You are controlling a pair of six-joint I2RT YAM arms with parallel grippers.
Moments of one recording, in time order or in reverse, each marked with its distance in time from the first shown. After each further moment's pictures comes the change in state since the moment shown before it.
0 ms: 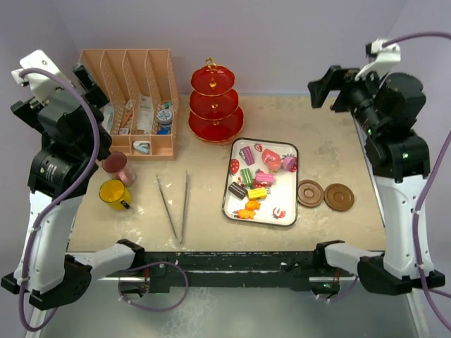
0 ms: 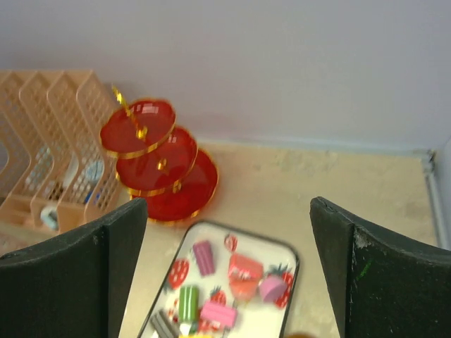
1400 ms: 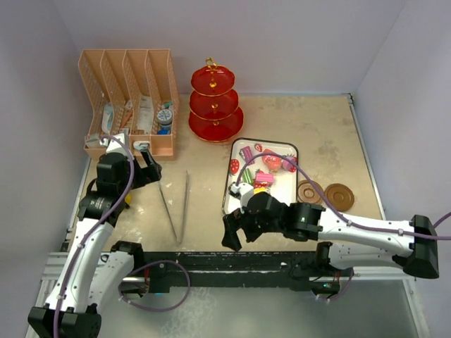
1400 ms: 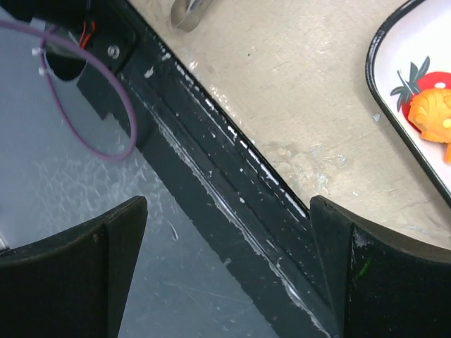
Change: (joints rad) left arm 0.314 -0.407 -1.098 0.106 1.156 -0.288; right arm 1.064 -0.191 -1.109 0.224 -0.004 0.457
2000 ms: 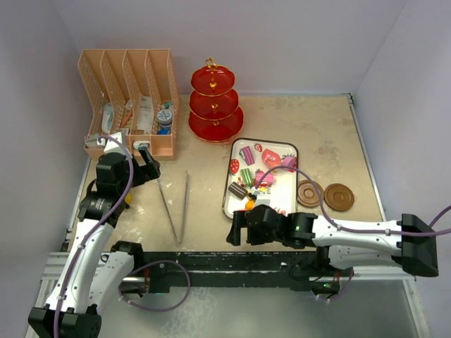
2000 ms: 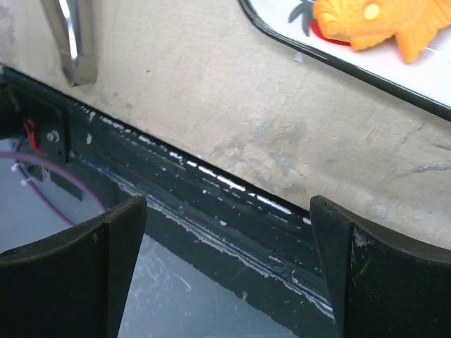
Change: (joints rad) left arm 0.000 -0.024 -0.016 0.055 -0.043 -0.018; right arm 0.054 0.005 -0.195 0.077 0.224 0.491
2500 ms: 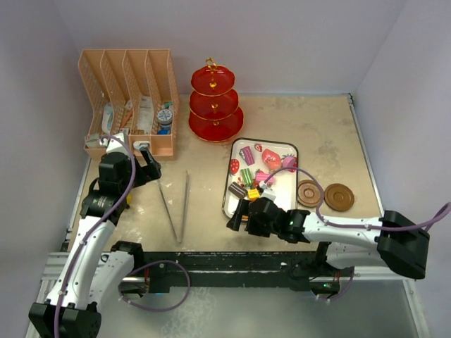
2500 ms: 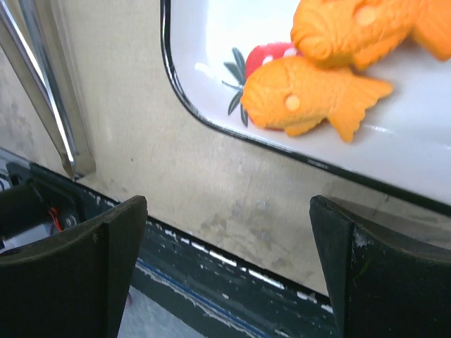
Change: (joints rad) left arm 0.000 0.025 -0.015 0.009 0.000 -0.001; right arm -0.137 0.111 -0.126 0.248 0.008 0.115
